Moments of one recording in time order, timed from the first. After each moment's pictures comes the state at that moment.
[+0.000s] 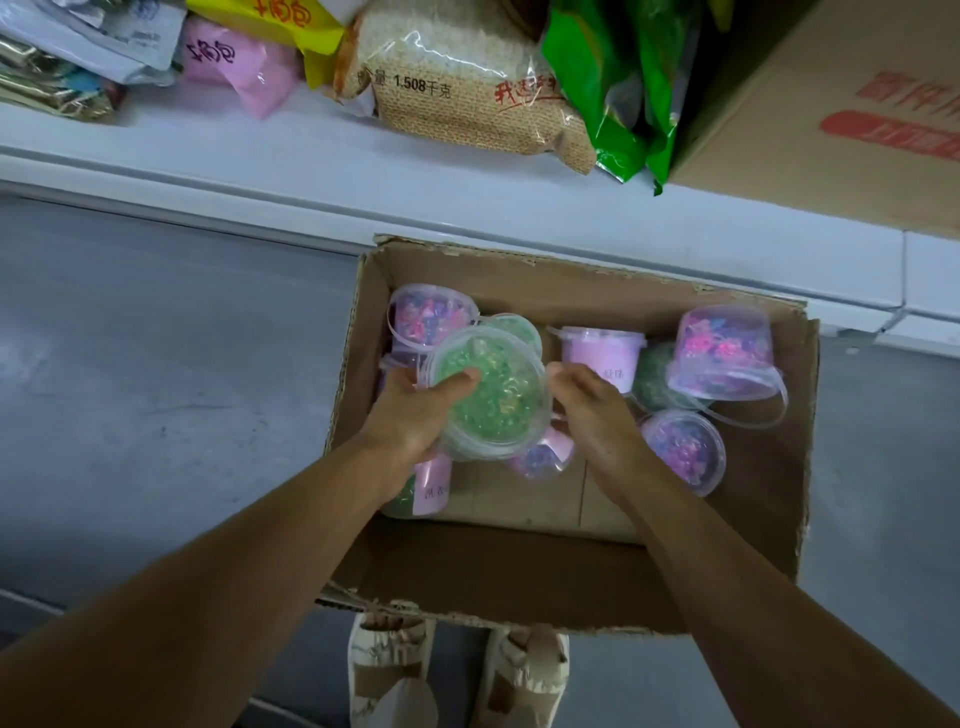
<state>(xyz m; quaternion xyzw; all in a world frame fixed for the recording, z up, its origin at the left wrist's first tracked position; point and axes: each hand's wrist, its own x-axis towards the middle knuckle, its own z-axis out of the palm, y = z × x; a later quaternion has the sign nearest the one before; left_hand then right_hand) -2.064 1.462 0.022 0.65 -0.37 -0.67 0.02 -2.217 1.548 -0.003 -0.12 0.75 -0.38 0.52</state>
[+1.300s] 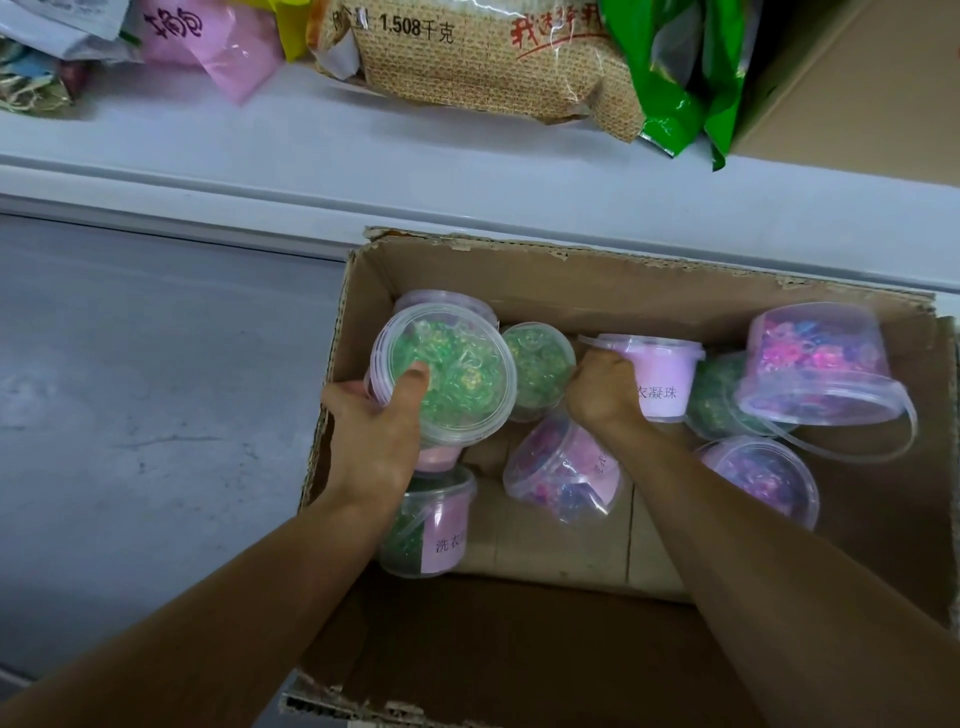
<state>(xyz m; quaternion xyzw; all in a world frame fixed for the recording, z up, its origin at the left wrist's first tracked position) -2.055 1.447 -0.043 0.72 -0.38 -0.55 0.18 -2.248 1.485 -0.142 -0.33 0.89 -0.02 0.32</state>
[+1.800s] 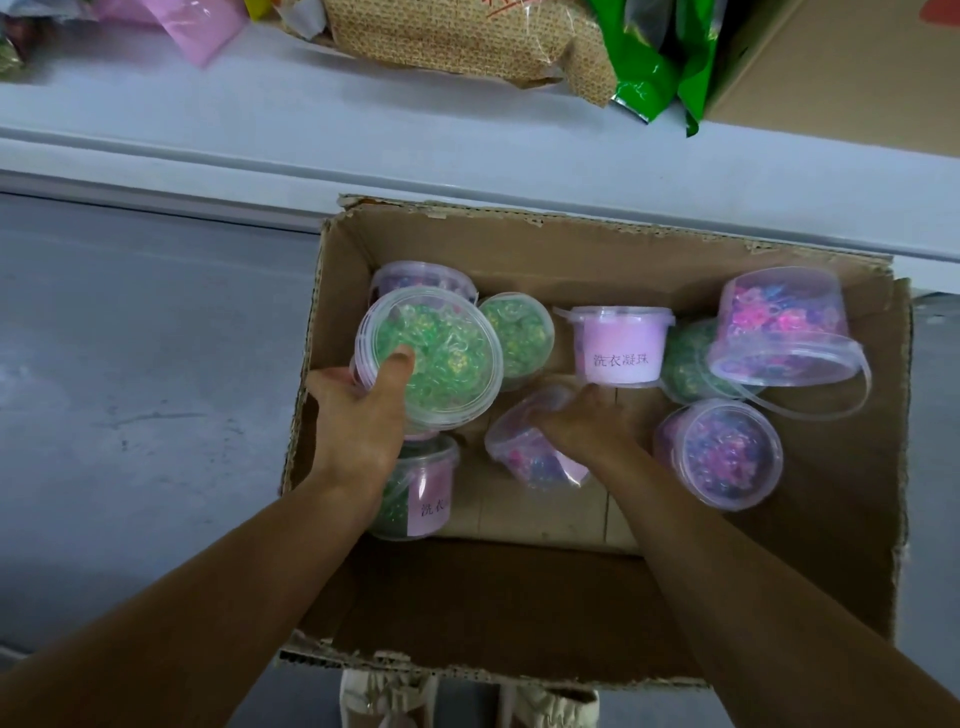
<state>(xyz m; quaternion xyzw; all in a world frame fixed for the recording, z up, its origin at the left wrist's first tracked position) -2.056 1.461 -0.034 0.73 -0.37 -0.55 0.16 -2.227 1.545 -0.113 -0.19 0.86 -0.01 0.47</state>
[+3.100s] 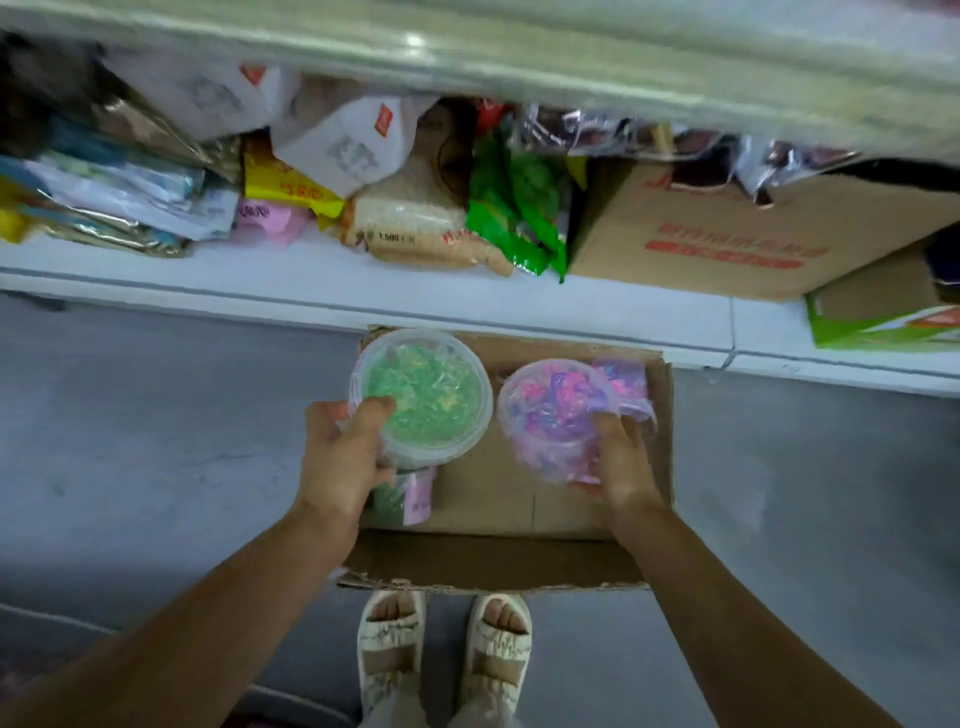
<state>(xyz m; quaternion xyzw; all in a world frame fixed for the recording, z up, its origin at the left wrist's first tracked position) -2.050 1.479 0.203 0.67 -0.35 -0.63 0.19 -2.240 1.591 0.159 0.07 0.79 -0.43 0.44</state>
